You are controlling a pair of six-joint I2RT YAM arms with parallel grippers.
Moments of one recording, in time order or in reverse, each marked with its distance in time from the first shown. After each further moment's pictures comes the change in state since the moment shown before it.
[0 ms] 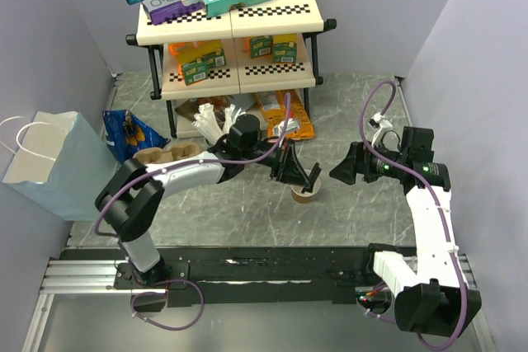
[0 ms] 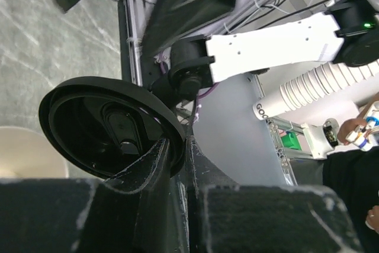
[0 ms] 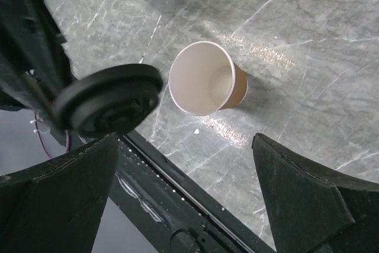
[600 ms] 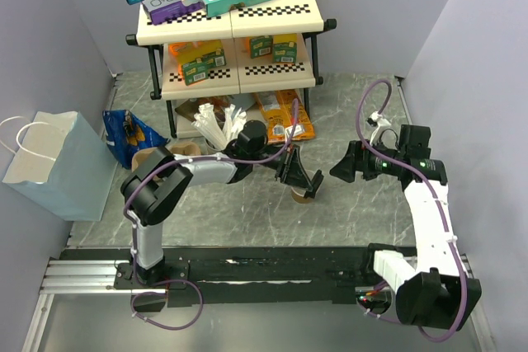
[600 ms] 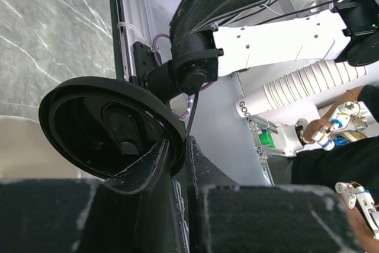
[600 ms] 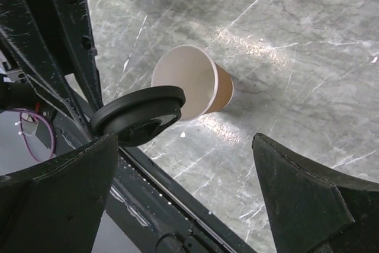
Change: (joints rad) left arm 0.002 0.212 0.011 0.242 0.075 -0.196; right arm 0.000 0.041 -0.027 0.055 0.021 -0.025
